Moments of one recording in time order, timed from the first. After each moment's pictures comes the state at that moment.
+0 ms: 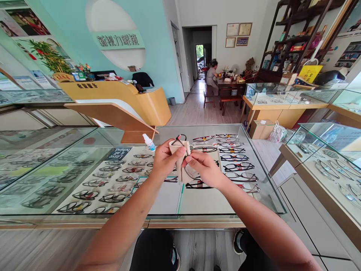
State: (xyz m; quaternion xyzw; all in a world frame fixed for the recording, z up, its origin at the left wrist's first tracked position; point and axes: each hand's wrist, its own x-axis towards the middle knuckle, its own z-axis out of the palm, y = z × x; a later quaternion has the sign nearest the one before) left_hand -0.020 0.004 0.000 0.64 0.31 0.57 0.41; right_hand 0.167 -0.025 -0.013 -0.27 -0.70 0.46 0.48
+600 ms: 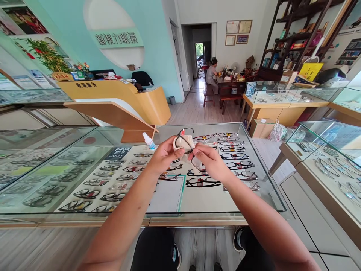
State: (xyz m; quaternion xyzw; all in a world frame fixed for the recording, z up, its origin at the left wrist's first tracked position) left_hand -0.035 0.017 0.006 0.68 0.26 0.48 0.50; right_hand 0.183 -0.015 -0.005 -0.29 -0.71 0.42 0.49
